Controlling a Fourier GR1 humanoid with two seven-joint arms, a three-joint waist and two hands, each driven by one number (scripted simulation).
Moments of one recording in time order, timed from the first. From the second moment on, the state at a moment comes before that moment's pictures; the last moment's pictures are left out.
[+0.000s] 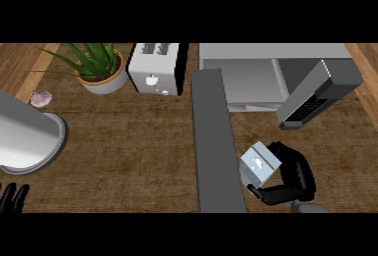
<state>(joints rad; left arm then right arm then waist) 0.63 0.02 0.13 -2.12 0.19 -0.31 -0.32 -0.04 -0.05 -0.01 -1.16 -0.11 0.24 -0.65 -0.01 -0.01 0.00</state>
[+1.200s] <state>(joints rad) 0.57 0.08 0.32 -2.06 0.31 -0.41 -0.30 -0.21 -0.07 0.19 -1.38 -0.09 -0.27 -0.31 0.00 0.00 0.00</state>
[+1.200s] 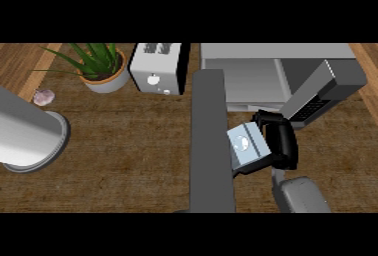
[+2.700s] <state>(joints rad) 0.45 0.10 0.37 -1.93 0.31 -0.48 -0.28 -0.93 -0.10 -0.12 -0.25 -0.05 -0.46 -0.81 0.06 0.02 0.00</state>
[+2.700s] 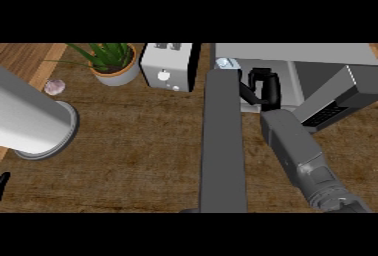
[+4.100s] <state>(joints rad) 0.34 0.12 0.36 -1.83 0.28 -0.49 -0.28 -1.00 -0.25 -0.14 -0.09 0.04 -0.77 -0.75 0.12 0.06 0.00</state>
